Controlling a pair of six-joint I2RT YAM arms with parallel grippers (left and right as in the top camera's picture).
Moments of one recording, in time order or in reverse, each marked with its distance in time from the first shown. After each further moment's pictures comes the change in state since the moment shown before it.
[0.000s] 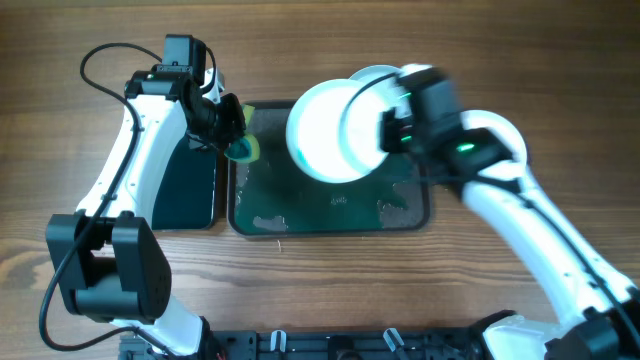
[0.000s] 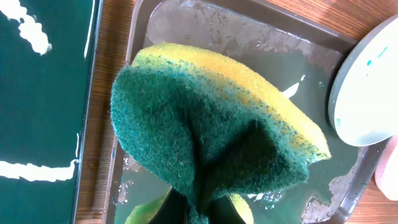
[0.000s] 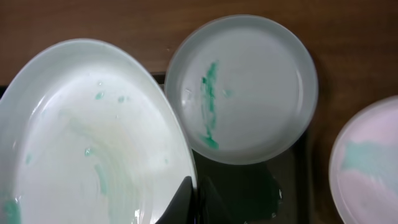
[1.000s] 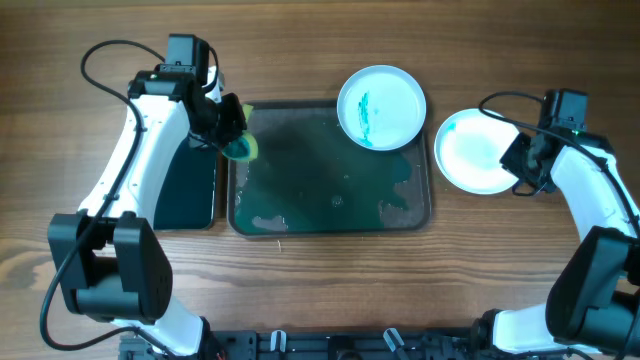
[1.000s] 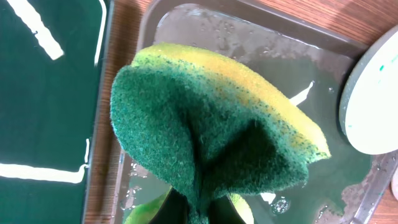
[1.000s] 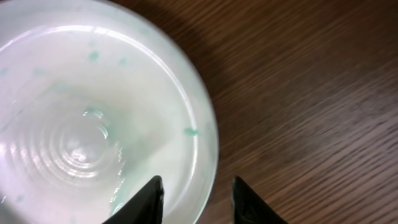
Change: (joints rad) left arm -0.021 0.000 0.000 0.016 -0.052 0.000; right arm -0.612 0.183 -0.135 -0.099 0.151 -0.040
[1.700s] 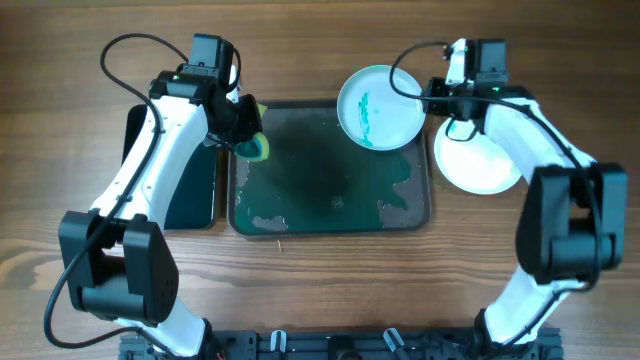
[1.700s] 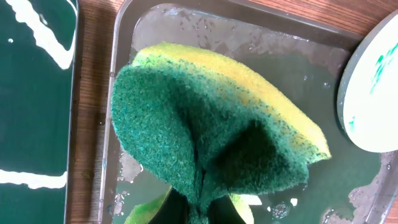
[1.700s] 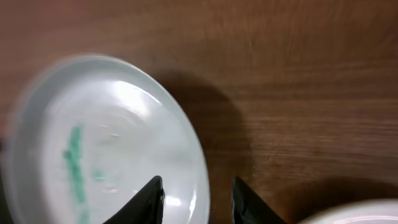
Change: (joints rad) left arm -0.075 0.000 0.000 0.023 -0.060 -0.023; right arm 0.301 0.312 0.261 0.351 -0.313 -0.167
